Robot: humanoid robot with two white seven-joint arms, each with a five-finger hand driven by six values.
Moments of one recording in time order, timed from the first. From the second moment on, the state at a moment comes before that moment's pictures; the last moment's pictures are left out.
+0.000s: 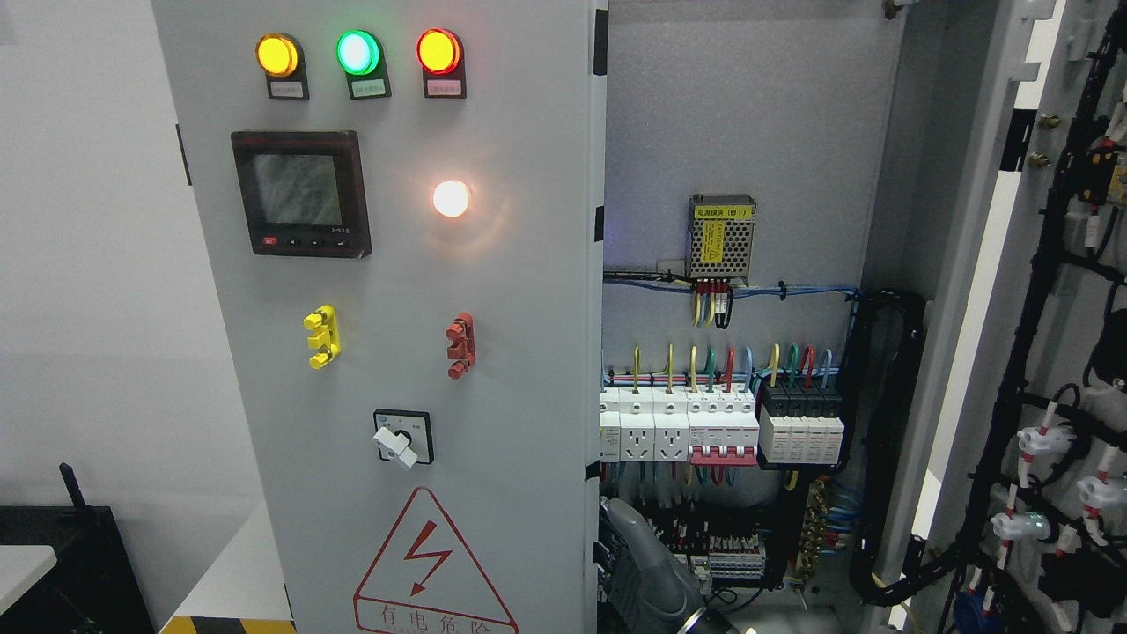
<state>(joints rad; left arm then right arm) 0.00 -0.04 0.15 0.00 -0.20 -0.11 -0.21 -0.49 0.07 0.22 -1.35 -0.41 0.05 0.53</state>
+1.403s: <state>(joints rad) 0.00 -0.04 0.15 0.00 -0.20 -0.11 -0.21 -0.47 0.05 0.24 -1.38 -0.48 0.08 0.68</state>
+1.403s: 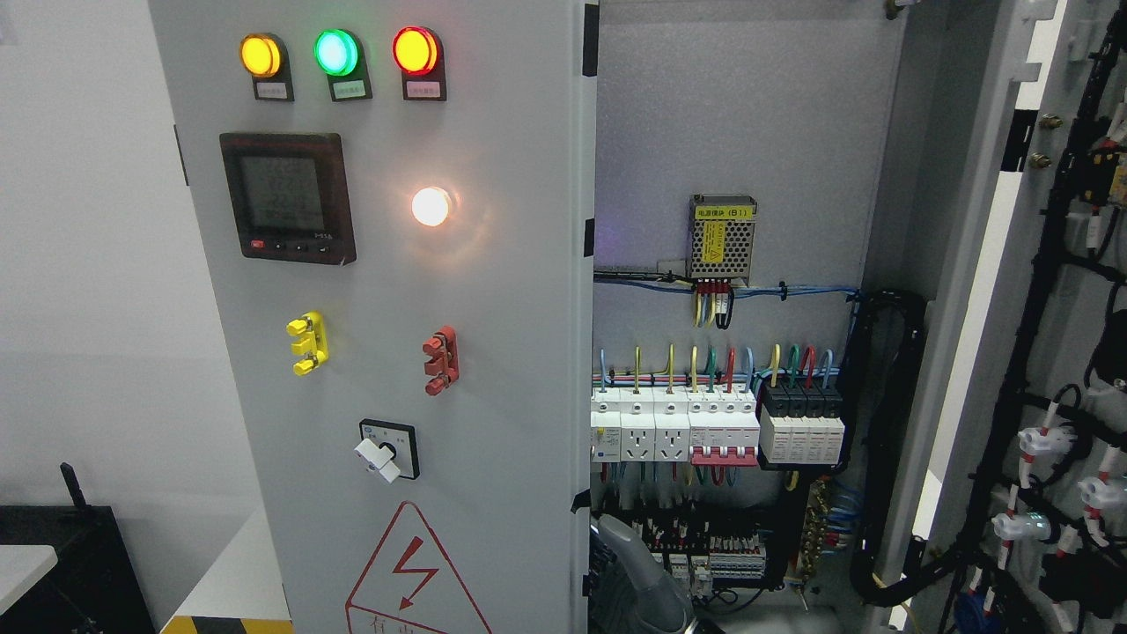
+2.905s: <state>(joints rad) 0.00 -0.04 0.15 0.00 -0.20 -0.11 -0.21 -0.47 0.00 0.27 -1.41 -0.54 0.16 0.75</state>
